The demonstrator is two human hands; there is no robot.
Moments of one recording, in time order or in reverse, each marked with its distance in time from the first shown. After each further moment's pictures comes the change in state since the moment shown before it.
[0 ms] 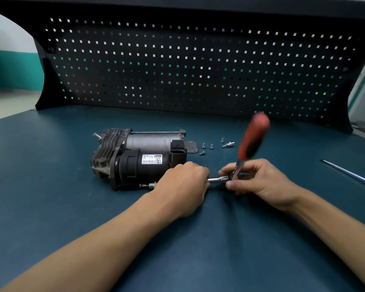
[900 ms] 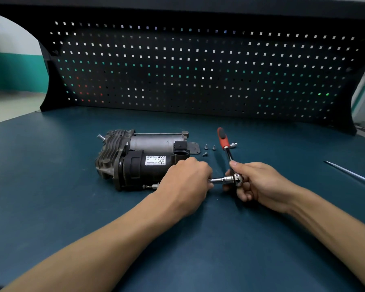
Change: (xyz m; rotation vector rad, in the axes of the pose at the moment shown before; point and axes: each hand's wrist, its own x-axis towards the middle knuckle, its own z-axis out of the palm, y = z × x) left_hand 0.000 0.002 -0.006 -0.039 0.087 -0.036; right_hand 0.011 -0.003 0.008 0.112 0.034 0.249
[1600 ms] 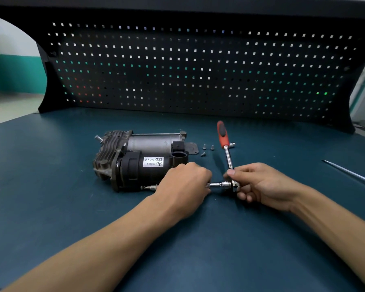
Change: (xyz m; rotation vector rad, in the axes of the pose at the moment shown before) left_hand -0.002 -0.002 0.006 0.111 -0.024 0.078; right_hand -0.003 0.000 -0.010 0.004 -0.096 0.055
